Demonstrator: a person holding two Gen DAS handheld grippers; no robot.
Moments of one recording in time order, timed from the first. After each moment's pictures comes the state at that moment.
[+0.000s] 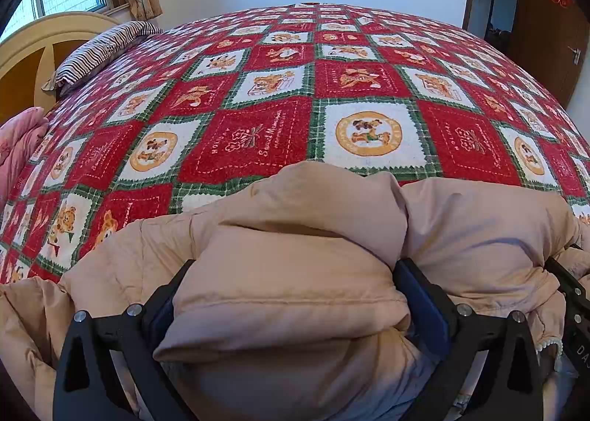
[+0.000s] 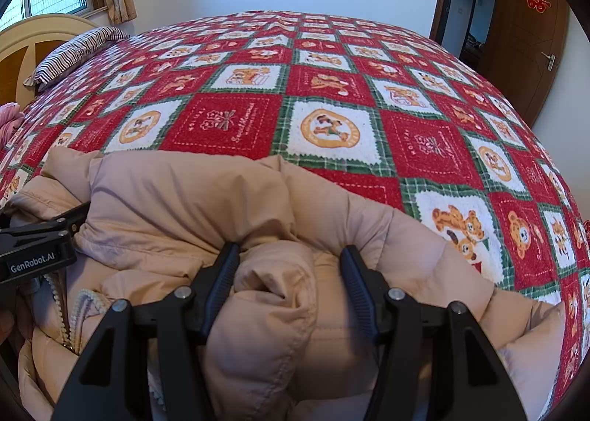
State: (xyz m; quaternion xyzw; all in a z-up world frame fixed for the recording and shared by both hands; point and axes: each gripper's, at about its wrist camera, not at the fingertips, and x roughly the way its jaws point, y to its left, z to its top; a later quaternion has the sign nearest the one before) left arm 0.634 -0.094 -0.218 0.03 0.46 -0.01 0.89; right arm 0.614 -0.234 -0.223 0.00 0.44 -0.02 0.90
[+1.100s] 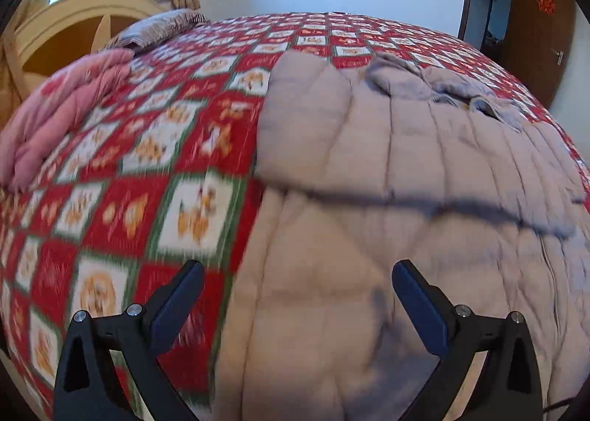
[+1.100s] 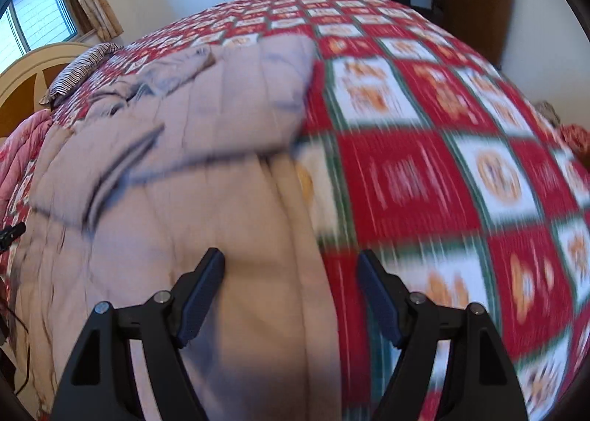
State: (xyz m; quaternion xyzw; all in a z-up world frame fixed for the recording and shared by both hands) left arm 0.329 0.072 -0.184 0.02 0.44 -0.01 0.90; right arm 0.322 -0.319 -0.208 0.11 0.47 -0.02 0.88
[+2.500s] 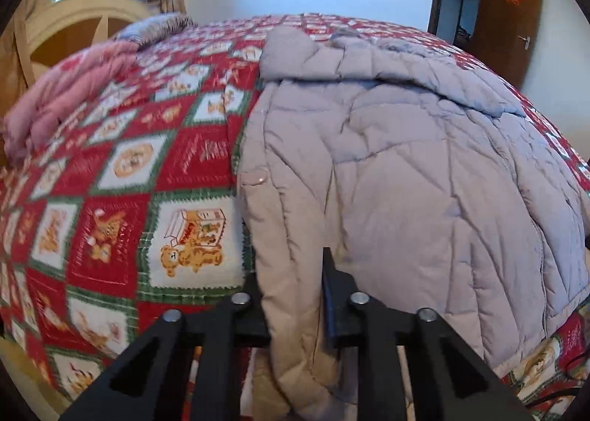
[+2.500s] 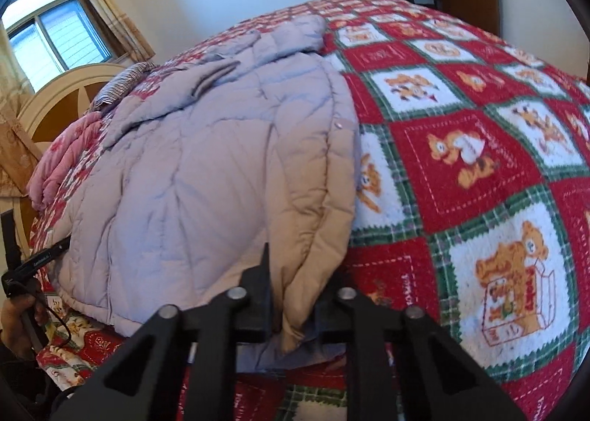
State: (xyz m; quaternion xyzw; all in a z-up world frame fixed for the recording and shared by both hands) left arm 0.165 0.086 -0.199 0.04 0.43 -0.06 0.90; right arm 0.144 -0.265 -0.223 0.17 0.41 0.02 0.89
